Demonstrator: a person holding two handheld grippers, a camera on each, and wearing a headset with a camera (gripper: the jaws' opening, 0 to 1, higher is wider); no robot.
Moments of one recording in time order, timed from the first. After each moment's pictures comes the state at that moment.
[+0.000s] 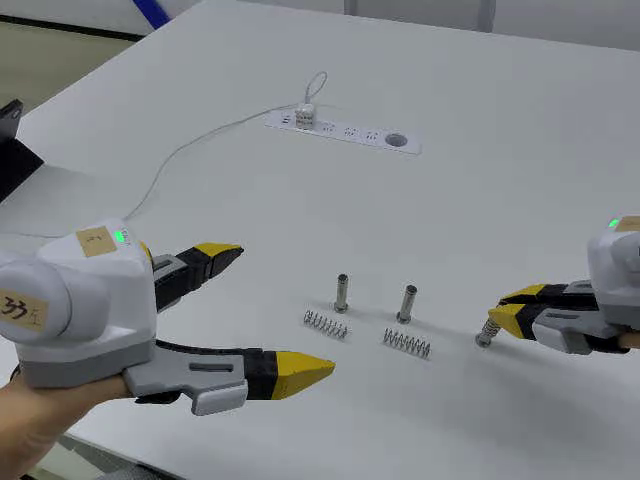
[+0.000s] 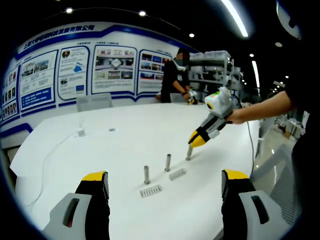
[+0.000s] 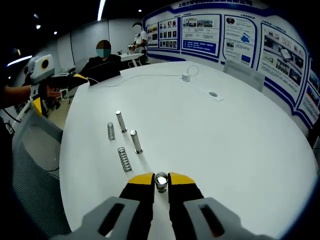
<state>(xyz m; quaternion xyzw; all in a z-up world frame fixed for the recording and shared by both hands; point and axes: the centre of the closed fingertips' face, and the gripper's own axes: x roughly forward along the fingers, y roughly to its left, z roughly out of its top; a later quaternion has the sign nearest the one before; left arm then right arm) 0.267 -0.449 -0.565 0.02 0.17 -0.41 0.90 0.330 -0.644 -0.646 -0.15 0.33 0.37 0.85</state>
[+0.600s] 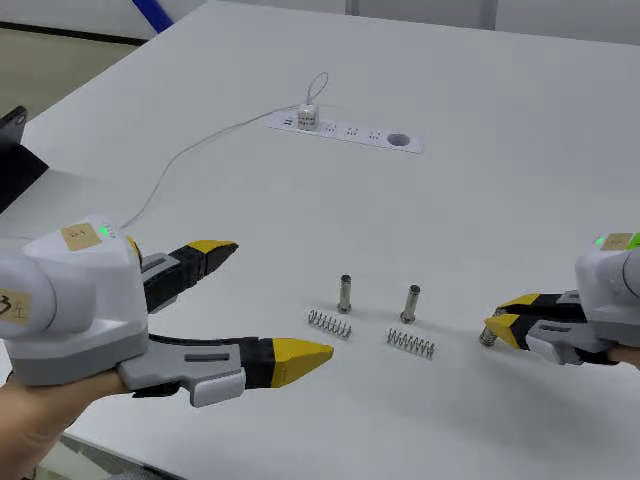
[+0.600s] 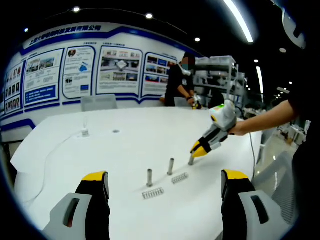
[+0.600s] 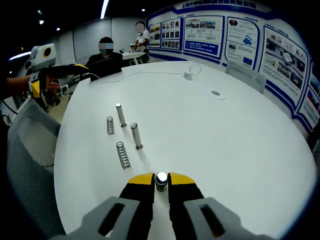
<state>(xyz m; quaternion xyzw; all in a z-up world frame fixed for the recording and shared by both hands) 0.272 -0.444 -0.558 0.00 0.16 -0.40 0.90 0.331 -0.642 -0.662 -0.16 0.33 0.37 0.85</state>
